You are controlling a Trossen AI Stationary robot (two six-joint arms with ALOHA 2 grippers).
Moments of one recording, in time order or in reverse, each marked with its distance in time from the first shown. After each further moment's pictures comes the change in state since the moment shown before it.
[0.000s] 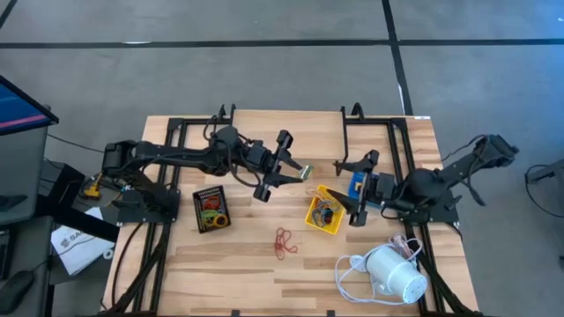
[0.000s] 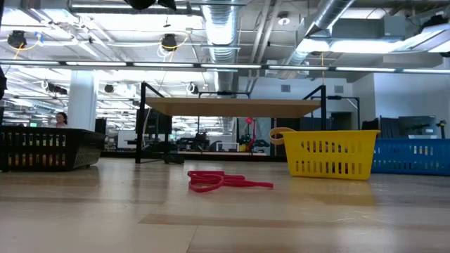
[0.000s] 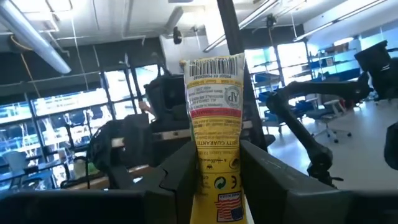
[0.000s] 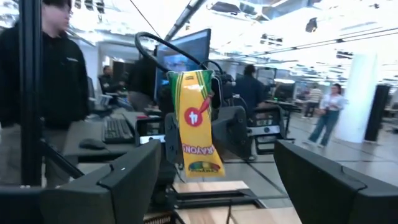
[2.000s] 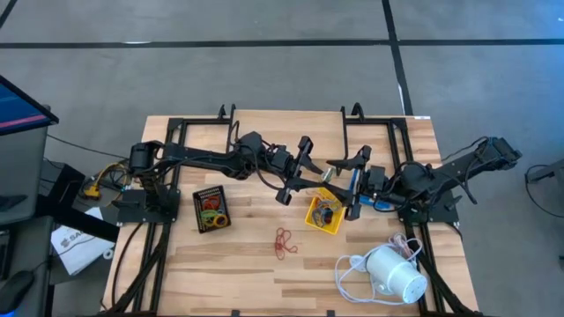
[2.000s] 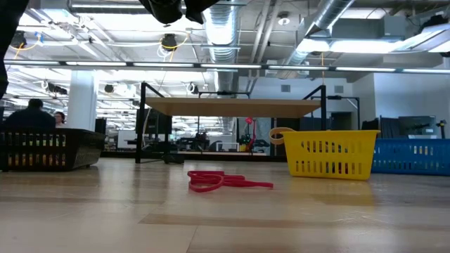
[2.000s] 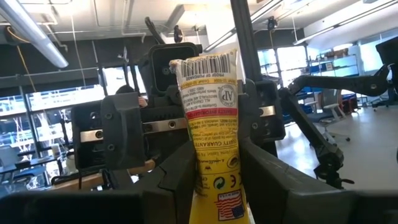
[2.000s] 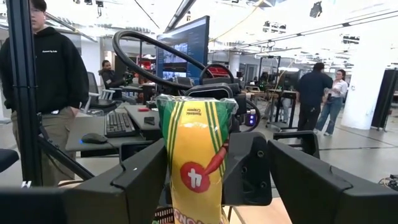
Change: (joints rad) left arm -0.027 0.227 0.148 0.083 -0.004 -0.033; right arm -0.100 0.003 0.000 -0.067 -0.095 0.104
